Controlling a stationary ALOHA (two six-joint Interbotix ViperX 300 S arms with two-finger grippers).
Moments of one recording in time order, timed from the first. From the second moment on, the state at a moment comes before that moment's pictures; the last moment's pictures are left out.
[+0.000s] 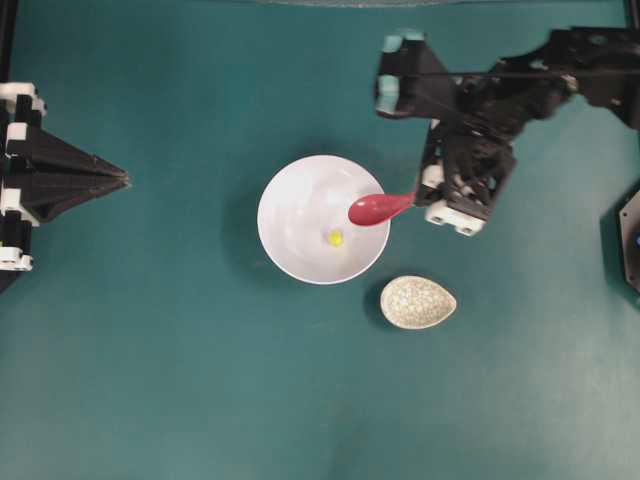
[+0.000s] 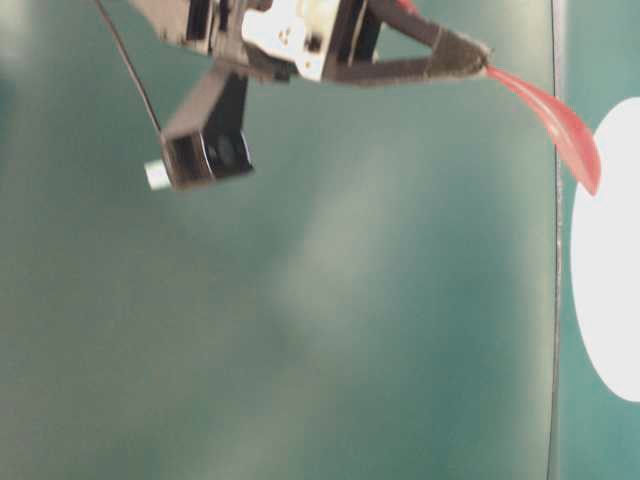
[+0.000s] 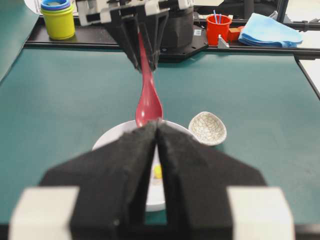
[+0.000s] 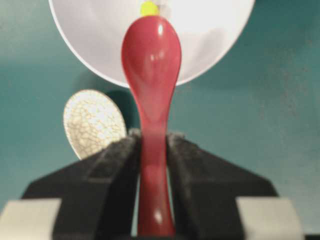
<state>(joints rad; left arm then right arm) 0.02 -0.96 1.18 0.01 -0.21 0.00 -0.26 -0.11 0.40 0.38 0.99 -0.12</state>
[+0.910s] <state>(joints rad) 0.02 -0.96 1.18 0.01 -0.21 0.00 -0.23 0.09 0.21 0.36 1.22 -0.06</state>
